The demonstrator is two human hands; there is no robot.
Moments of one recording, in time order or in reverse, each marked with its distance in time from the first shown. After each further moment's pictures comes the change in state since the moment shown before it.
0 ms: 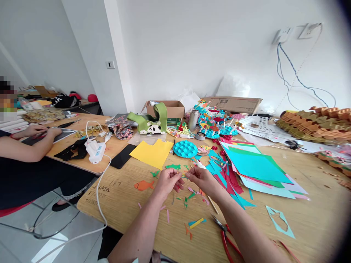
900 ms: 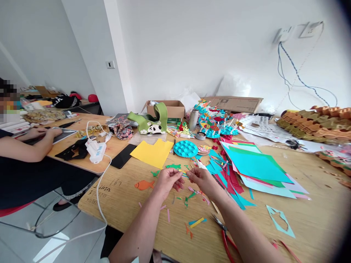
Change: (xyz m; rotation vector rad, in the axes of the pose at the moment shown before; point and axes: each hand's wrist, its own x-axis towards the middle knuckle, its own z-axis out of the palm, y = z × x) left_hand 0.001 -0.003 -0.002 -0.082 -0.021 -0.019; right_hand 0.004 0.011 0.007 -0.017 0.019 0.035
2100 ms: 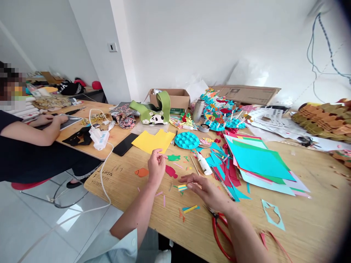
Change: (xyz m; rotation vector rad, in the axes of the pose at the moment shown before) left_hand 0.011 -0.004 -0.025 0.489 0.583 0.546; right_hand -0.056 -0.009 -0.018 0.053 -0.365 -0.229
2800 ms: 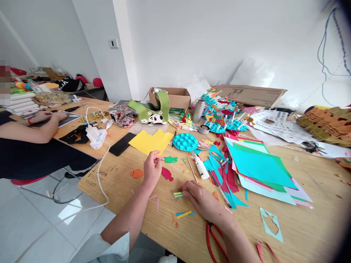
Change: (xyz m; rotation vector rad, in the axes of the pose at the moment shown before) left_hand -0.001 -0.001 0.000 0.142 -0.036 0.075; right_hand -0.005 0.013 0.001 -0.362 -0.040 0.039
